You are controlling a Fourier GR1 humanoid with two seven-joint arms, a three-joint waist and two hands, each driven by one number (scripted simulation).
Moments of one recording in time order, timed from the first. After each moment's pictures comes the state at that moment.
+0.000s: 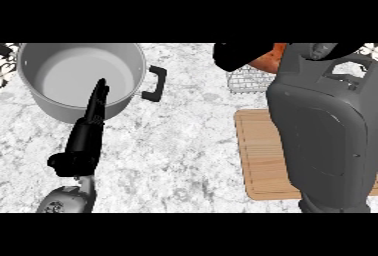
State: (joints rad) left arm -0.13 0.10 -0.12 -1.65 -0.12 0.21 0.02; right arm -1.12 -0.01 -0.04 -1.59 1.10 0.70 0.94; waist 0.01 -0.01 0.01
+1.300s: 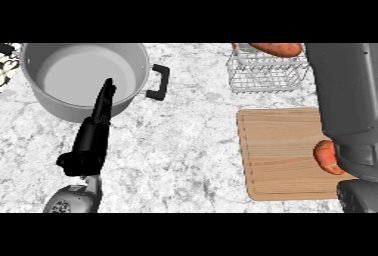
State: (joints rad) left arm -0.14 0.06 -0.13 -1.65 -0.14 0.21 0.03; right arm -1.17 -0.21 -0.28 -1.00 1.10 0.26 0.72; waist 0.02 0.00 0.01
